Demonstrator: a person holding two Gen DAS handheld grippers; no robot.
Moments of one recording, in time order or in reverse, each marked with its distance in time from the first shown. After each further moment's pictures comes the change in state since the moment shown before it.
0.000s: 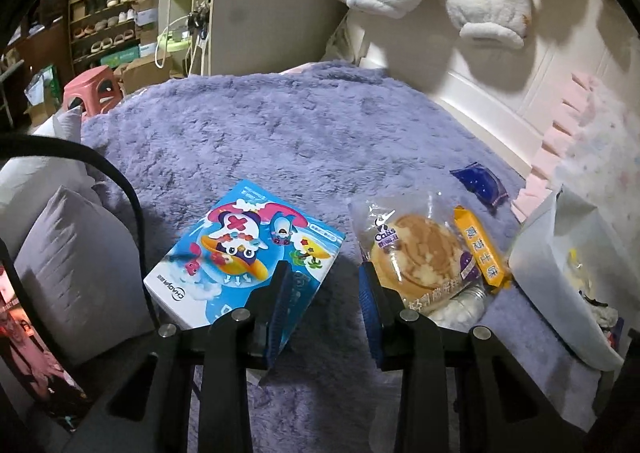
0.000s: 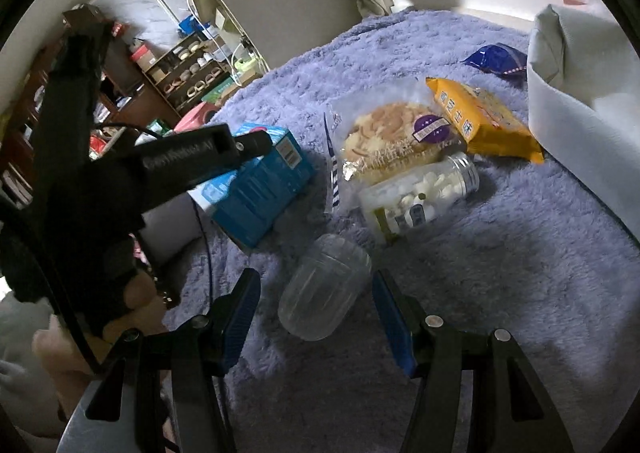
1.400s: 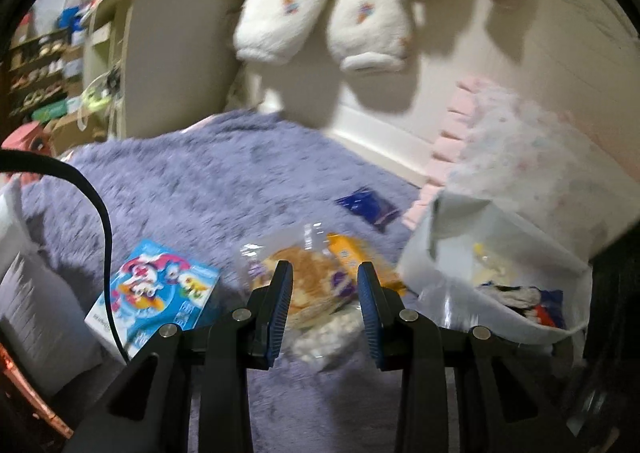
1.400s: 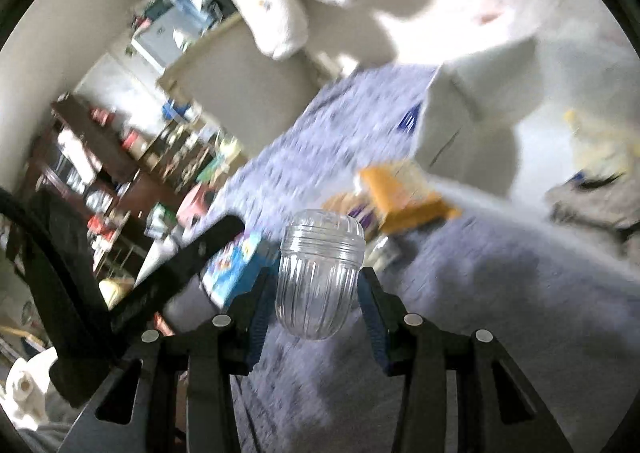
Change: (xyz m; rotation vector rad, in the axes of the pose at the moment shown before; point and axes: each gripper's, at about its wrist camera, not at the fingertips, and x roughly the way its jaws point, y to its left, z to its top) left arm -0.047 -0.060 -0.005 0.183 -0.159 -0.279; right arm -0.090 -0.050 0.027 0.214 -0.239 0.031
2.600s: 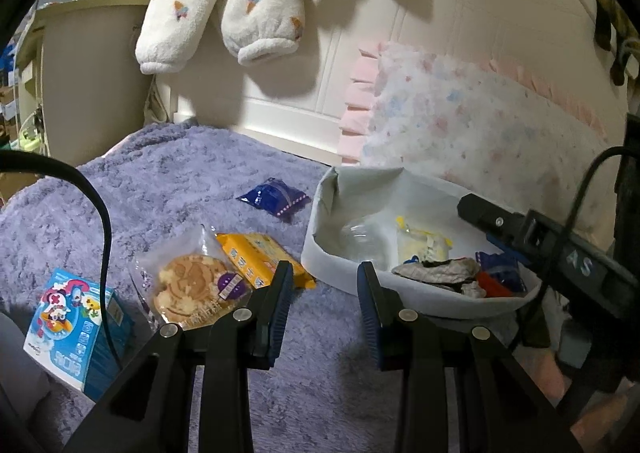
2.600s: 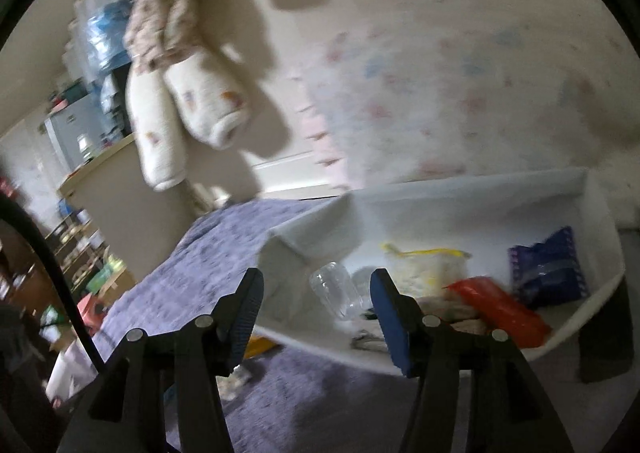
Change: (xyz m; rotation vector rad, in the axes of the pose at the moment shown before) left arm 0.016 -0.070 -0.004 0.156 0.036 -0.160; right arm -0.070 -0.026 0.023 0.030 -0.416 -0.432
